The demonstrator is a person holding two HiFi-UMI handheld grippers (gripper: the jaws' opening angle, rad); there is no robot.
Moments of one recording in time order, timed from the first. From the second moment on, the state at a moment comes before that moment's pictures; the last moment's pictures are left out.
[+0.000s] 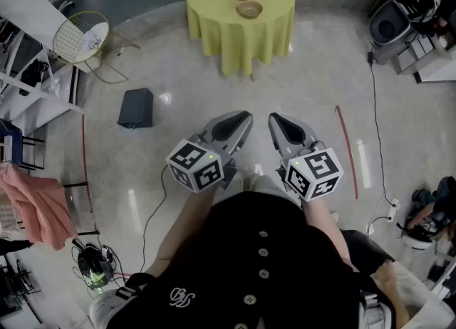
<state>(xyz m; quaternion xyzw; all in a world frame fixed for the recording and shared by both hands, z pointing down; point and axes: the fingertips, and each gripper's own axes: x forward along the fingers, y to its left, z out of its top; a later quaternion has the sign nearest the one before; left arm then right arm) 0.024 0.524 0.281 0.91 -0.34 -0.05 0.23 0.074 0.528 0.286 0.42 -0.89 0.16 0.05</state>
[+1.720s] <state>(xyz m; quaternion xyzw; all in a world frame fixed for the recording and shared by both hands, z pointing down) -0.018 0.414 0.306 0.92 -0.33 -0.02 0.22 0.028 0.420 0.318 0.46 -0.87 0.19 0.05</state>
